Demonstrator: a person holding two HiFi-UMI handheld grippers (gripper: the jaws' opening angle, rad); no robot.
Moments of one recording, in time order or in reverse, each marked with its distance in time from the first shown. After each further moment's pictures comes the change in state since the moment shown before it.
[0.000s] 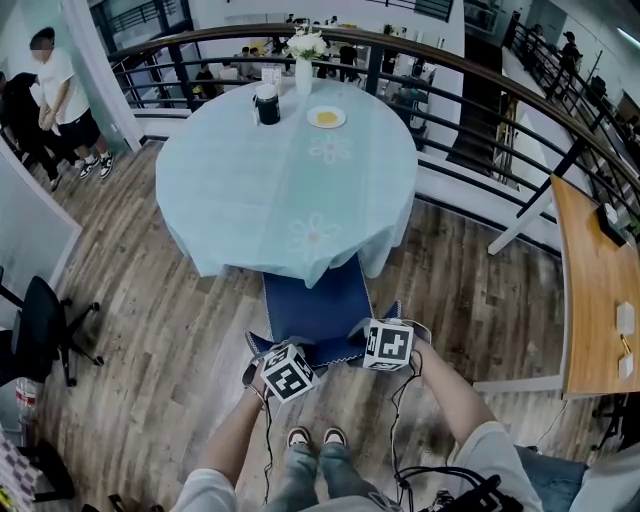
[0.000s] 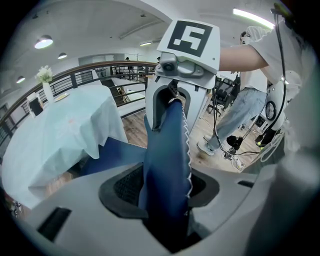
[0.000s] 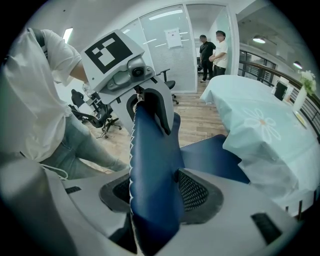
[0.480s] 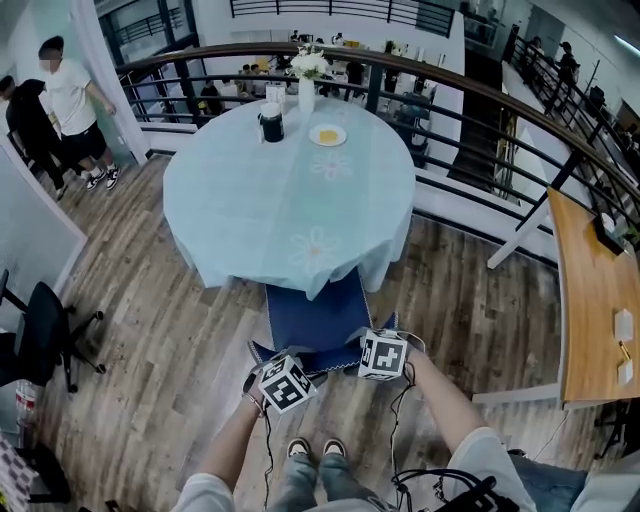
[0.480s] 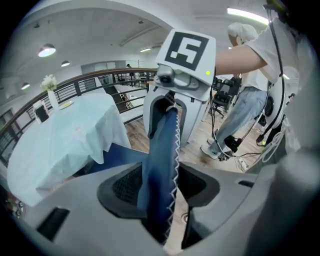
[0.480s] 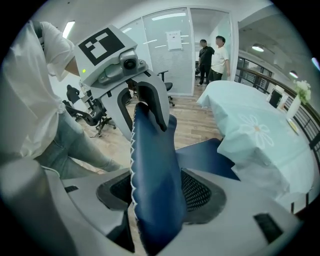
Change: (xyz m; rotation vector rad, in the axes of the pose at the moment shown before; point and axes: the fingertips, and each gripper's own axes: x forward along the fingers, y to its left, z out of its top) left arm -0.015 -0.007 0.008 0.016 -0.062 0.049; right arm 0.001 0.001 0.005 -0.019 -0.014 -0.071
